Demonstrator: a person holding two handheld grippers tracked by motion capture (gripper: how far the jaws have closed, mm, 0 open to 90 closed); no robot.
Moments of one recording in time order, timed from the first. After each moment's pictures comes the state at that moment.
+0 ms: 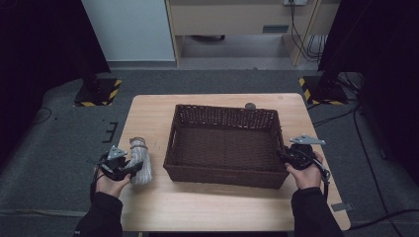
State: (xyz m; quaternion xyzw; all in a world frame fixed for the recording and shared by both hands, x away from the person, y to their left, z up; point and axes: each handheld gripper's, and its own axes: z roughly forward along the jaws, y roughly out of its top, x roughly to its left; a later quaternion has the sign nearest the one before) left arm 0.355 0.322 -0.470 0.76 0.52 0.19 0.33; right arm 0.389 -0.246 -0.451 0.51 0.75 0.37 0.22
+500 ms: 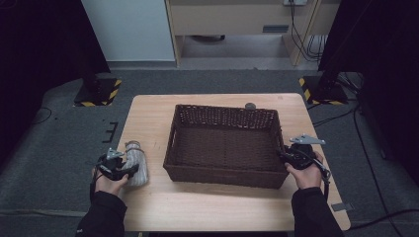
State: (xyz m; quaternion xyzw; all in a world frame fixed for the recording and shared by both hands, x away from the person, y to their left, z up) left arm 0.361 0.335 -0.491 0.75 0.55 0.19 0.31; right arm 0.389 -0.245 -0.448 0.50 0.75 0.36 0.23
